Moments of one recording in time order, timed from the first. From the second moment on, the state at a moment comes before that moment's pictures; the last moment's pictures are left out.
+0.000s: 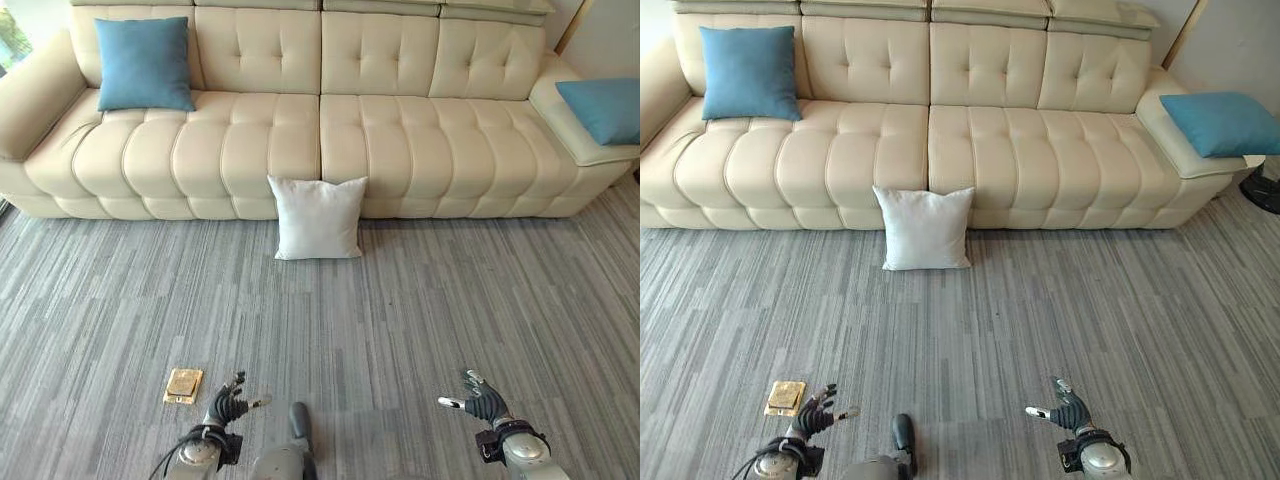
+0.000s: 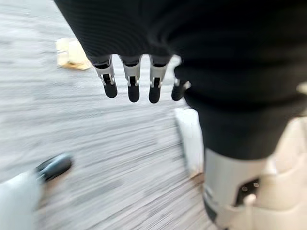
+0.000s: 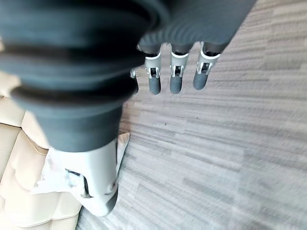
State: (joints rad) left arm 0.04 0.36 -0.20 0.80 -0.18 -0.18 0.06; right arm 0.07 -0.38 0.23 0.66 0.16 -0.13 -0.03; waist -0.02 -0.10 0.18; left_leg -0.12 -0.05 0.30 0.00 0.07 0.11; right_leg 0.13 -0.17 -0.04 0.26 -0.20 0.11
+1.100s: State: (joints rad) left arm 0.06 0.33 -0.24 0.78 -0.18 -0.18 0.05; right arm 0.04 -0.41 0.23 0.68 0.15 -0.12 -0.04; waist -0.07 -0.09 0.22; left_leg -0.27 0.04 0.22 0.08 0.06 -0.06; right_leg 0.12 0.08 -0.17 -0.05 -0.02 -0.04
